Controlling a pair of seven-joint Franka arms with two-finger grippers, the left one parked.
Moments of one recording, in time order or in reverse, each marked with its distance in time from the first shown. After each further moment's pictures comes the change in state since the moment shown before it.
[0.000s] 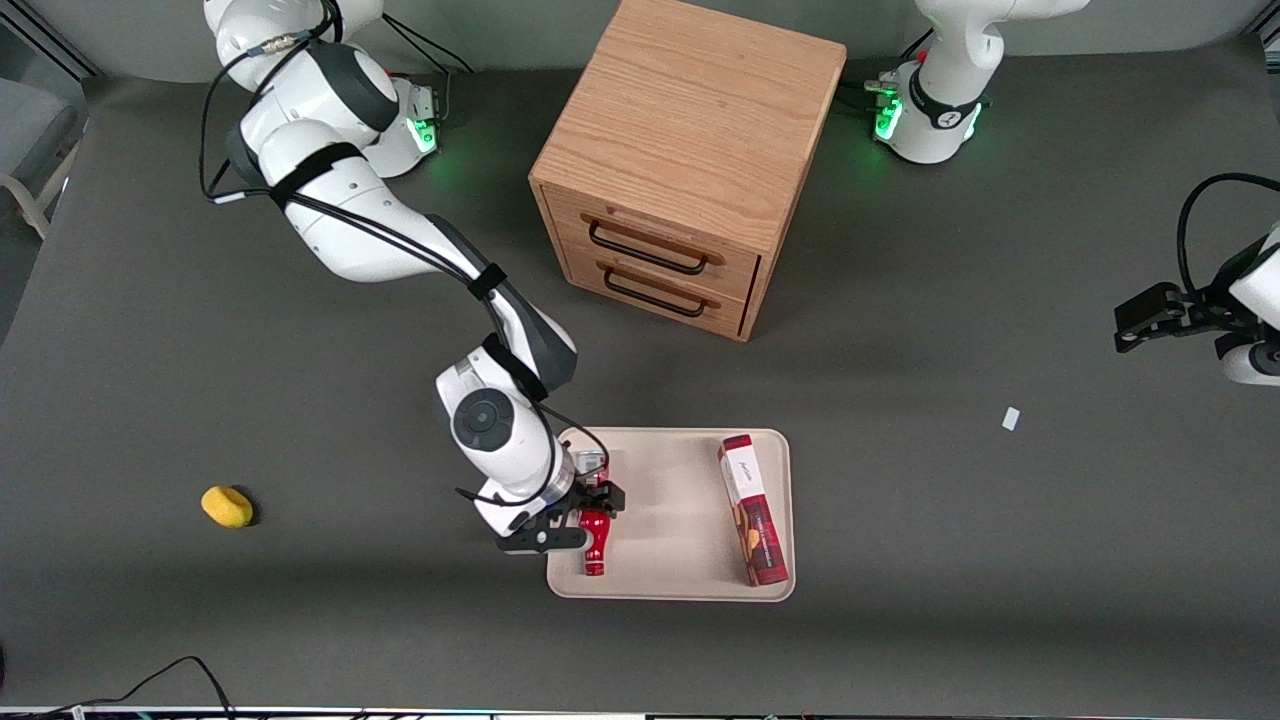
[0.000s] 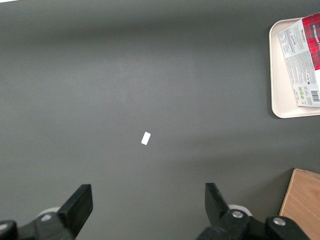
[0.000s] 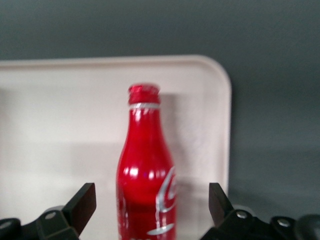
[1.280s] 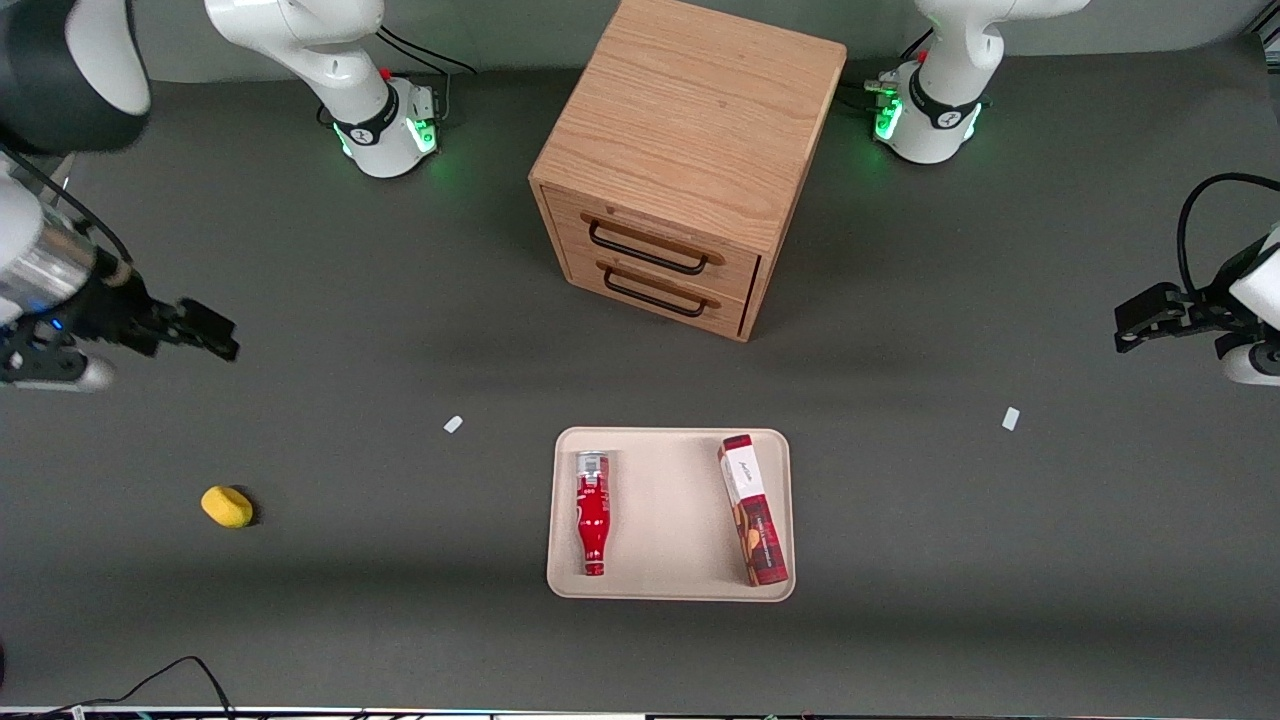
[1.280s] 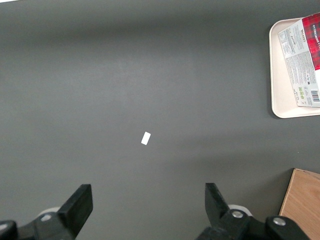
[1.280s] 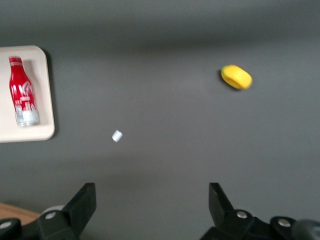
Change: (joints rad) arm -0.235 -1.038 -0.320 -0.553 0.280 -0.675 -0.456
